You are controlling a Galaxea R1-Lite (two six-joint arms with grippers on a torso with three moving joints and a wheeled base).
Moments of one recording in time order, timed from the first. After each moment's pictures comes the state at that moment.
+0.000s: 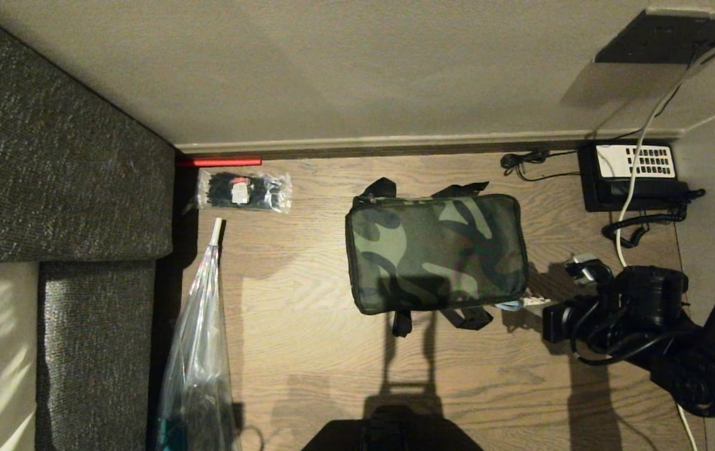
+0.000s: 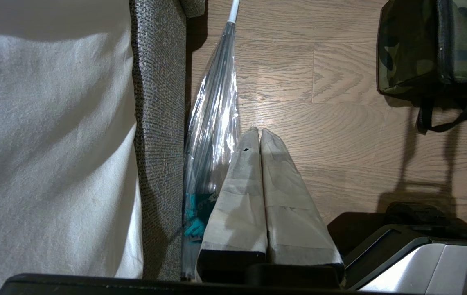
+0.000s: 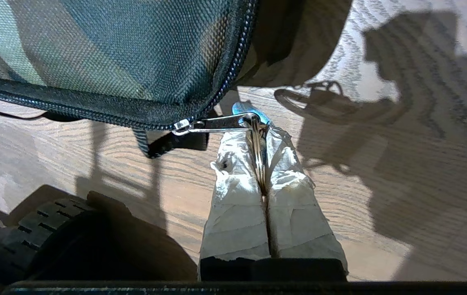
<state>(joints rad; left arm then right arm) 0.00 0.00 0.00 0.01 0.01 -0.01 0.03 2.11 -0.46 -1.26 0.30 -0.07</state>
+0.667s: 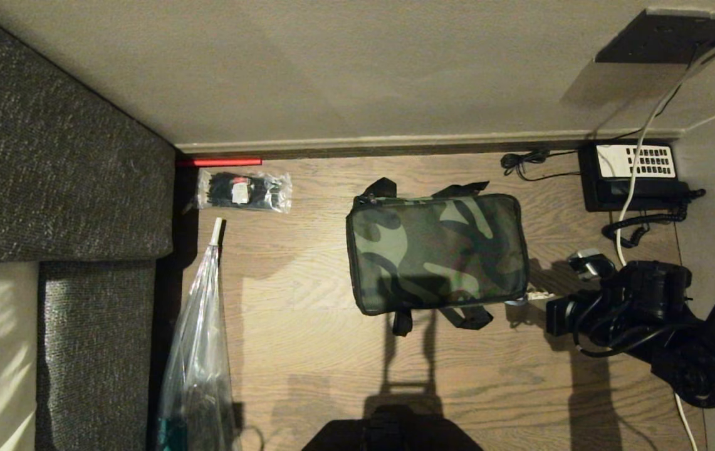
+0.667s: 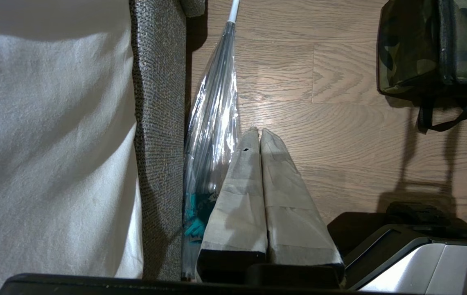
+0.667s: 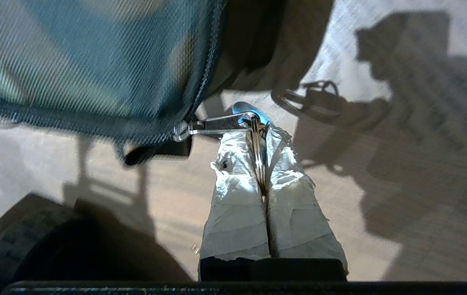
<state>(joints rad) 0.00 0.00 0.00 0.01 0.01 -0.01 0.00 2.11 -0.50 -1.23 0.30 -0.08</state>
